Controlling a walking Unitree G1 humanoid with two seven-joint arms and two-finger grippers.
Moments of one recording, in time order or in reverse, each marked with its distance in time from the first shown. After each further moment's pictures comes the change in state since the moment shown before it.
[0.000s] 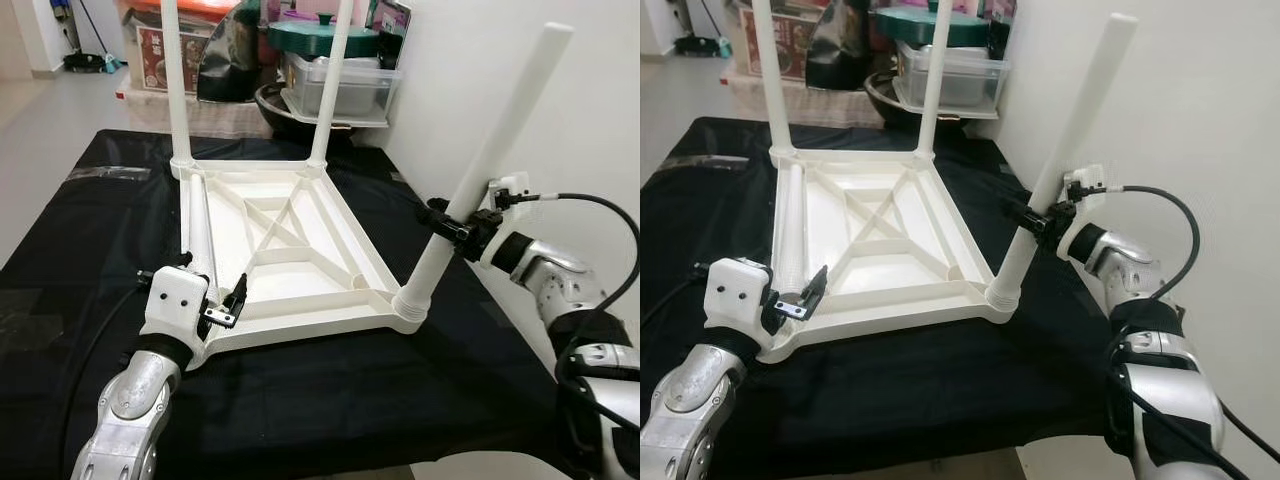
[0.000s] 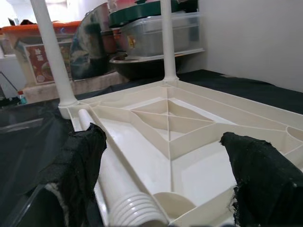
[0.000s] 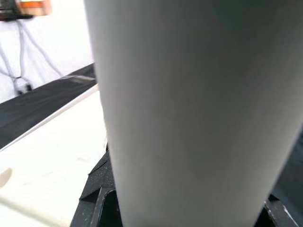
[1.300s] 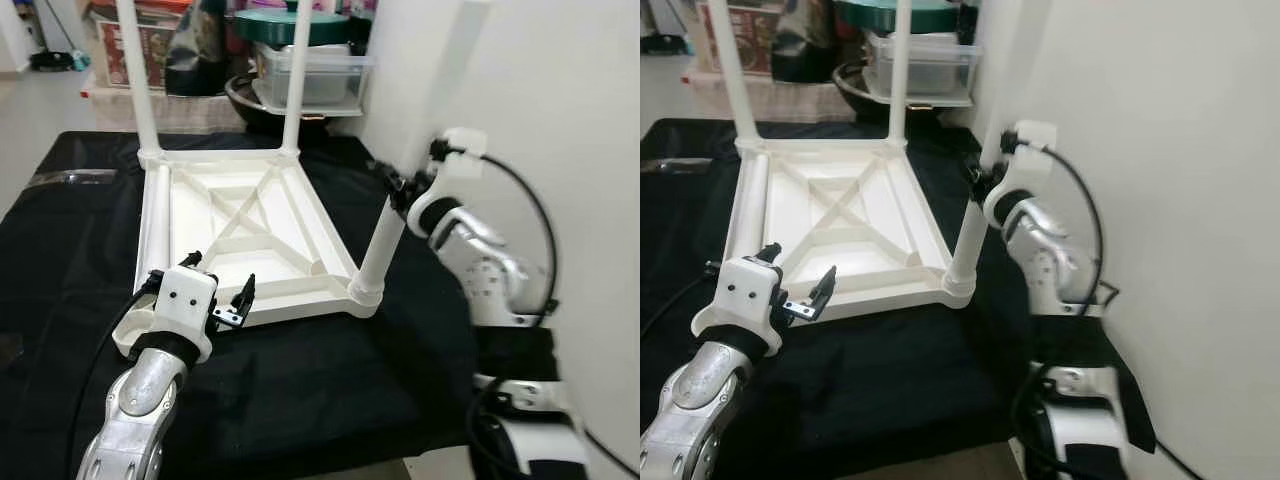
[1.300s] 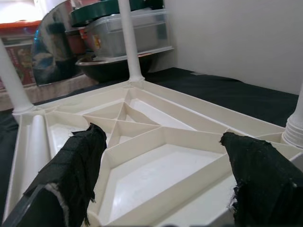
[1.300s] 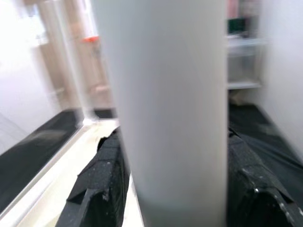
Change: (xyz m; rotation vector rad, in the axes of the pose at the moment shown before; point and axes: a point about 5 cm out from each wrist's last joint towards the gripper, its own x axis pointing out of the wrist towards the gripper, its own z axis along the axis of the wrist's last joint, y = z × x) left arm 0.007 -0.010 0.000 -0.008 -0.007 -0.047; right arm 0.033 0.105 0.061 0.054 -0.153 -0.120
